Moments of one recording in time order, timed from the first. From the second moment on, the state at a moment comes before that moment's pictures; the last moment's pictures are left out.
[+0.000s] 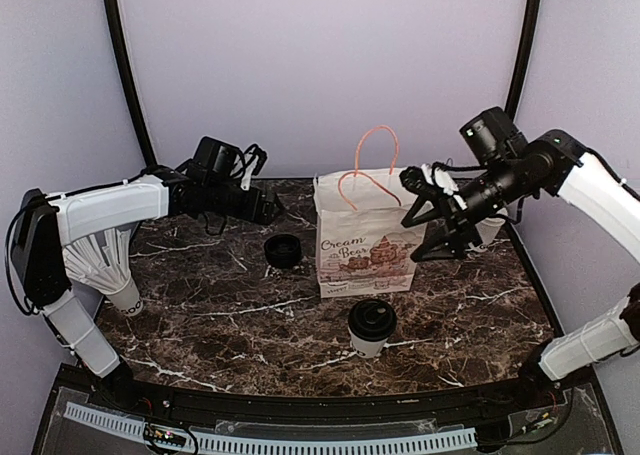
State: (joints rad) left arm -0.57 1.63 1.28 -0.33 0.05 -0.17; right arm 0.62 1.28 1.46 -1.11 -0.68 -0.76
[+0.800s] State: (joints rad) left arm -0.57 1.60 1.27 -0.31 0.07 -0.18; right arm 1.01 1.62 1.44 -1.14 -0.20 -0.82
